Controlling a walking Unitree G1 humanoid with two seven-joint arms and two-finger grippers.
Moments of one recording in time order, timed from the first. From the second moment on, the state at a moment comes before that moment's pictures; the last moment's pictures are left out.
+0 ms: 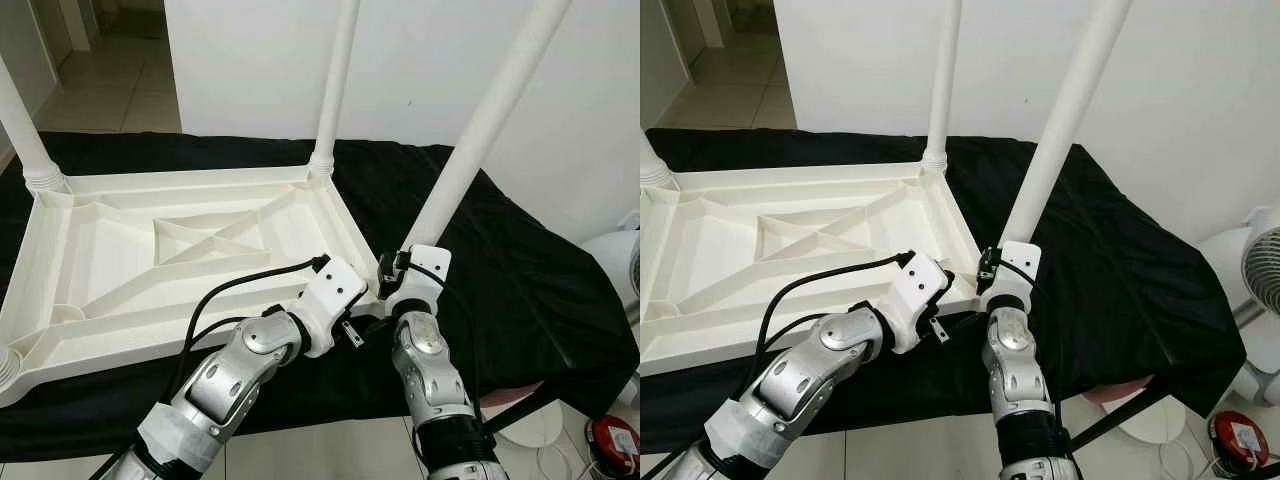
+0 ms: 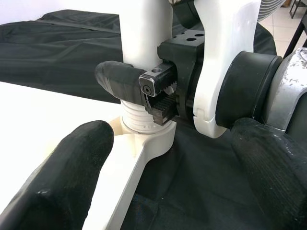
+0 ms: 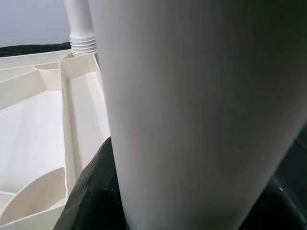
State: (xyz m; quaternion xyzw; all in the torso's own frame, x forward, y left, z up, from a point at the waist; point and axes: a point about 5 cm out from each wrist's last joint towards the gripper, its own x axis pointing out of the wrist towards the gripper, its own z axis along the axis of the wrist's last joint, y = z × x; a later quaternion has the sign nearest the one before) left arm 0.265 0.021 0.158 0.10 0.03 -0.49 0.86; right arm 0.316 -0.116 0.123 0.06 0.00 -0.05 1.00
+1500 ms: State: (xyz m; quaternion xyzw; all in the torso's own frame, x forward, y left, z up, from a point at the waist) left arm 0.258 0.056 0.144 0.13 0.05 -0.47 0.87; right arm 0.334 -0.175 0.131 -0.06 -0.04 0.29 0.95
